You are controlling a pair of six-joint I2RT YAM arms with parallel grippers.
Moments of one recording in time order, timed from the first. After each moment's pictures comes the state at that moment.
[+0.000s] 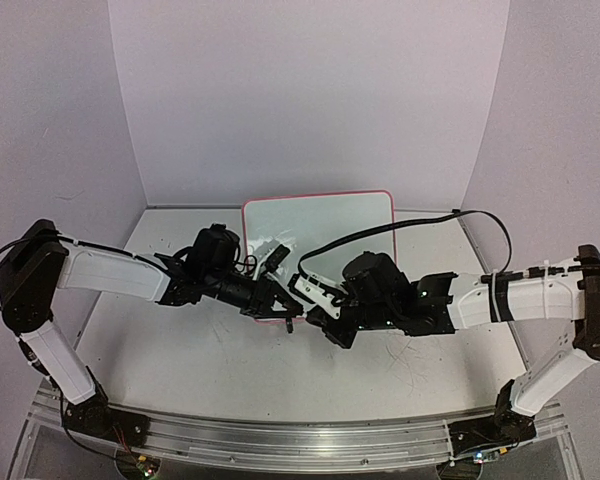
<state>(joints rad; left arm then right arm) -0.82 1.65 0.92 0.21 0.78 -0.65 1.08 1.54 0.96 -0.10 0.06 -0.22</state>
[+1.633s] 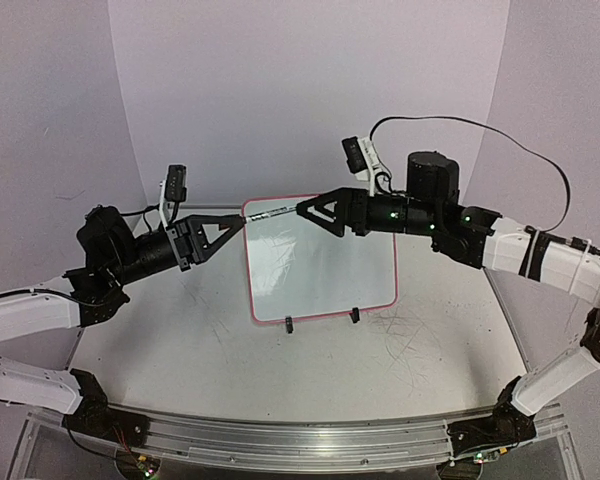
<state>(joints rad) -0.77 1.05 0.66 0.63 0.49 -0.66 0.79 1.45 1.24 0.09 -0.48 0.45</state>
